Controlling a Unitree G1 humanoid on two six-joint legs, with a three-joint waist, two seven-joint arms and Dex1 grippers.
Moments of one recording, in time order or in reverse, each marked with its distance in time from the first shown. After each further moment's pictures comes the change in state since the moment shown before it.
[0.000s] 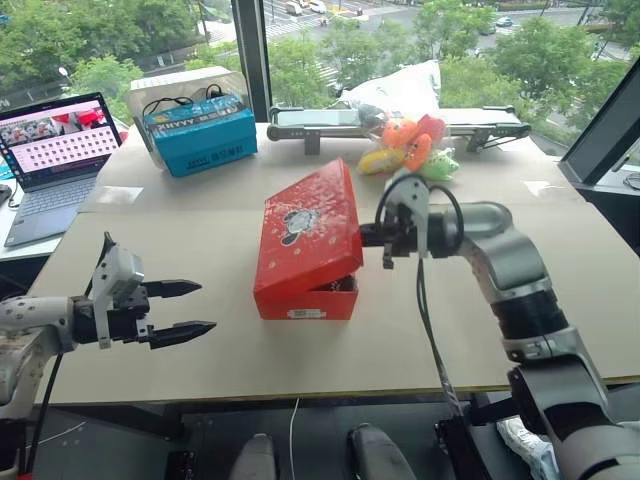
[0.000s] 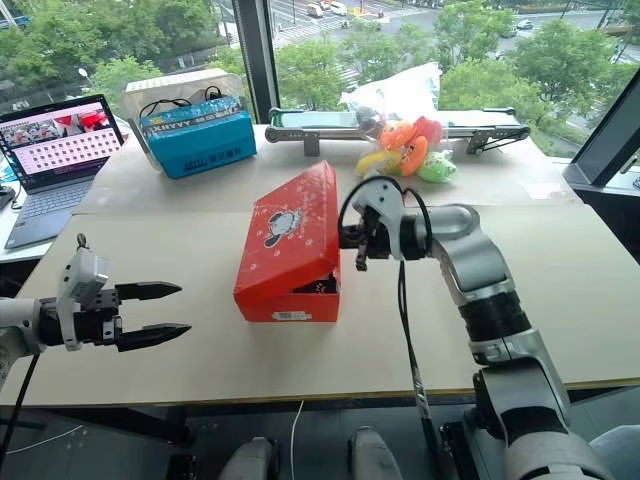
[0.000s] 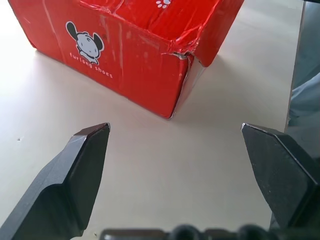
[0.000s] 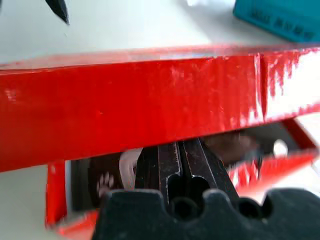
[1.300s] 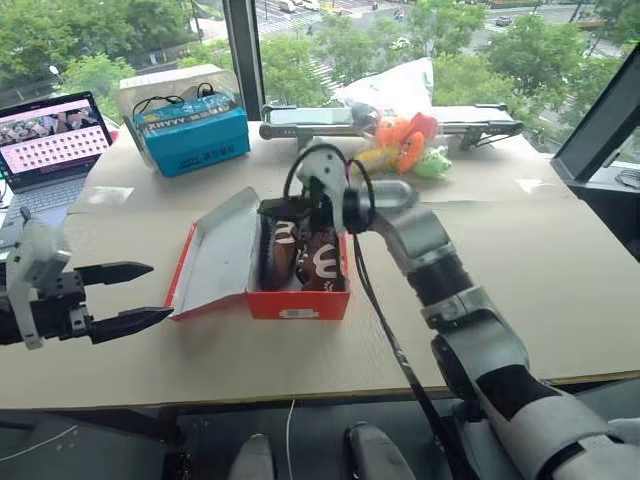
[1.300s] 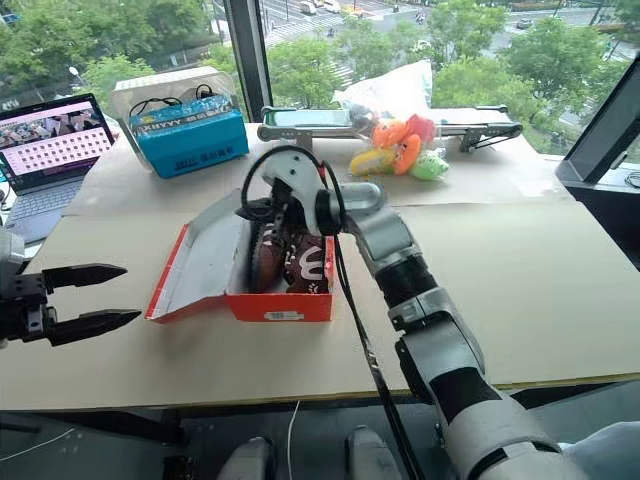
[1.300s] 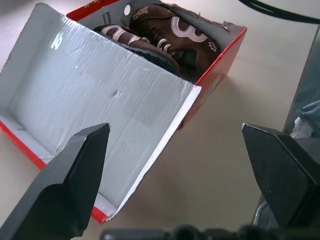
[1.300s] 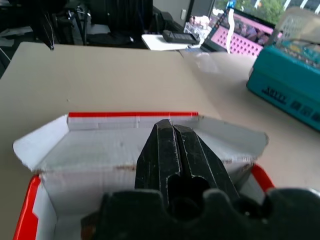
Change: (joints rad) left arm 0.113 0.097 0.307 -0.137 -0.117 0.190 0.006; right arm -0.182 0.304 0.037 0.319 -0.107 -0.168 -0.098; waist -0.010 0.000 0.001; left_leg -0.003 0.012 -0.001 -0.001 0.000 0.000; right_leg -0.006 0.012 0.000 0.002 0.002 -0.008
